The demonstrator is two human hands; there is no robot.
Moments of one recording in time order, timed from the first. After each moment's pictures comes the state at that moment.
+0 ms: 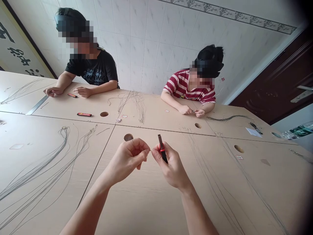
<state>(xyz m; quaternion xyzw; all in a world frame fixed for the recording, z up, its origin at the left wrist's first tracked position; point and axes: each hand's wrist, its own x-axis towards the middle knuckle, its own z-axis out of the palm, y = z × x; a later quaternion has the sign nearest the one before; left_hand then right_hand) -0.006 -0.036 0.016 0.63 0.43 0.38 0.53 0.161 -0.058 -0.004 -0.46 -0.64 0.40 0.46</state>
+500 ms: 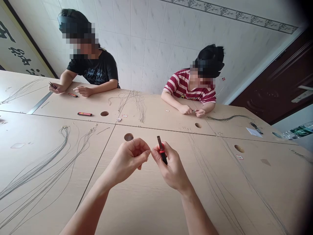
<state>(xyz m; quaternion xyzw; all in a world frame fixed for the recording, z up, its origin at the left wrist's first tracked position) -0.007 -0.039 0.017 0.65 0.44 0.35 0.51 0.158 -0.061 -0.002 -0.46 -0.66 0.36 0.47</state>
